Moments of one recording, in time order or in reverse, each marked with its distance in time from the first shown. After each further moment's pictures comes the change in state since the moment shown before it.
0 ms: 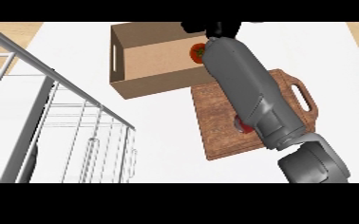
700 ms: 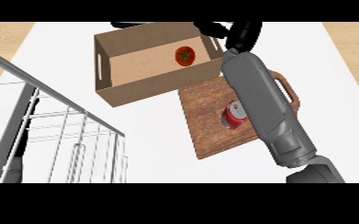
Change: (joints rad) left arm 0.101 0.013 0.057 -0.033 0.012 -0.004 0.011; right arm 0.237 -0.014 -0.048 -0.307 -0.157 -0.067 -0.191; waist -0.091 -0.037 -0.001
